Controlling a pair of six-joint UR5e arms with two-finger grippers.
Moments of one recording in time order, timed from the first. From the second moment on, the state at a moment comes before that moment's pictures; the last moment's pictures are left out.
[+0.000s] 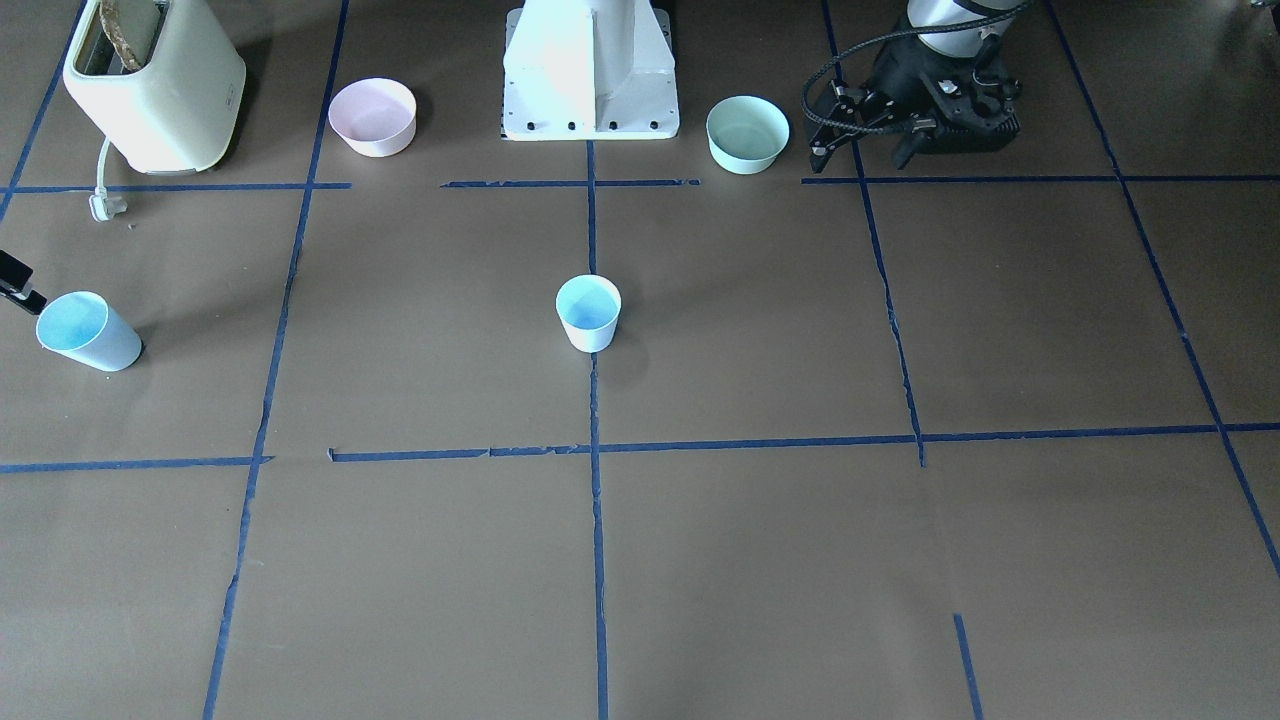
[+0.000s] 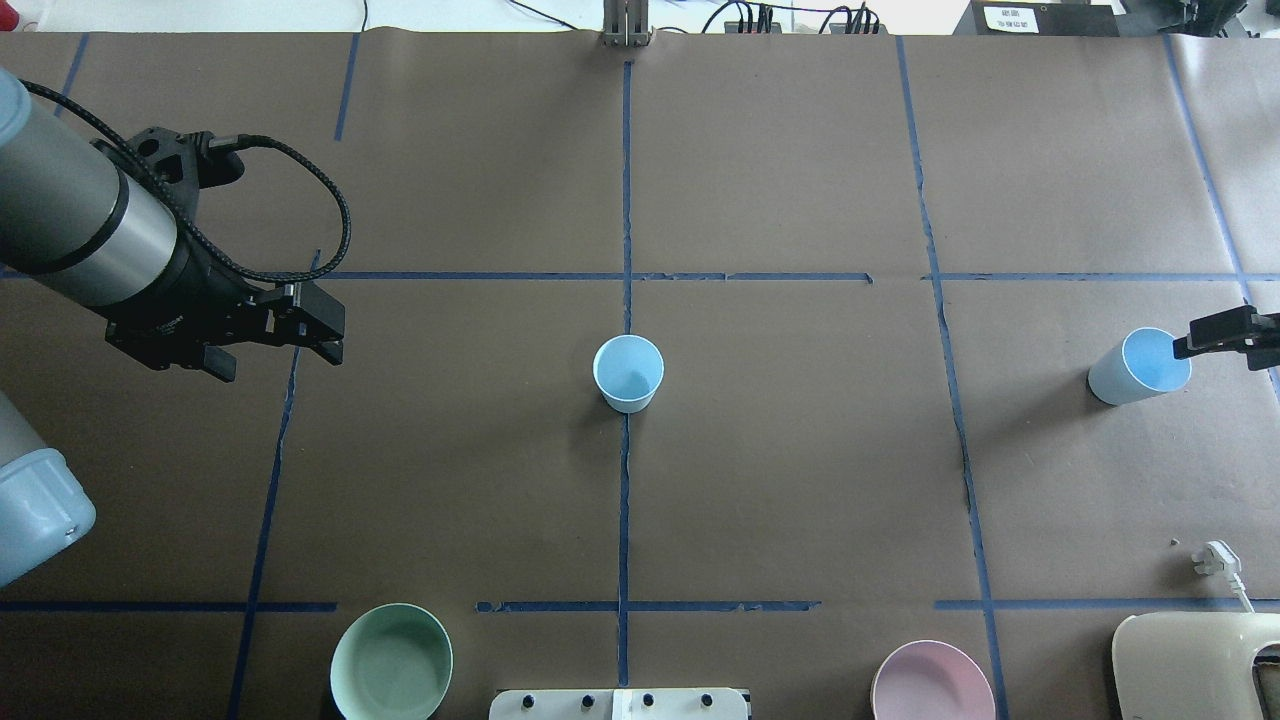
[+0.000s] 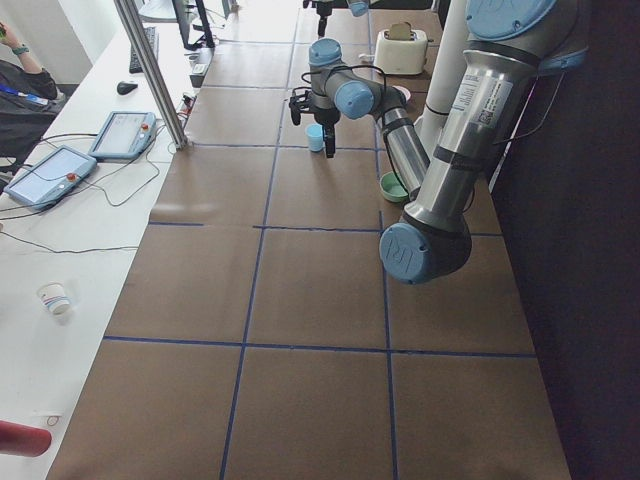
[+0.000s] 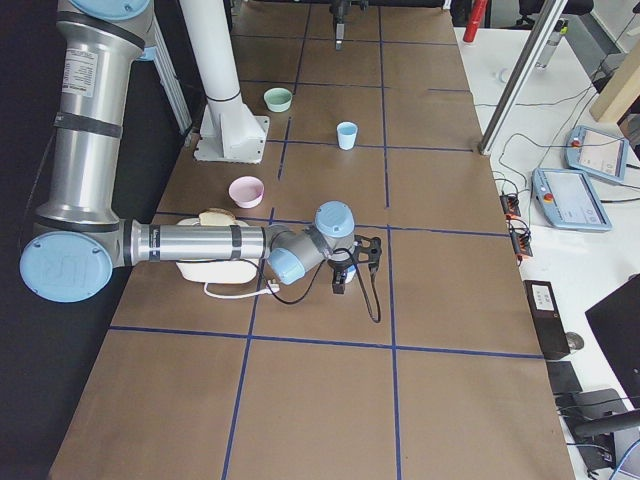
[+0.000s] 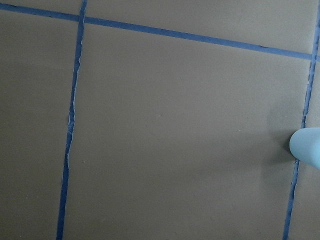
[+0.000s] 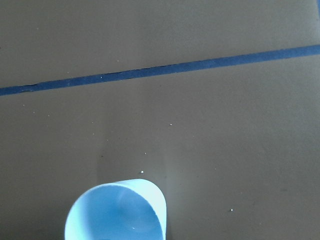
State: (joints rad) left arm -0.80 -1.92 -2.22 -1.30 -2.19 -1.13; right arm 1.12 -1.74 1.70 -0.92 2.28 0.84
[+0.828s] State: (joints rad) left arm -0.81 -1.92 -2.23 -1.30 -2.19 -1.13; right arm 1.06 -1.74 1.67 -0.91 2.23 0.86
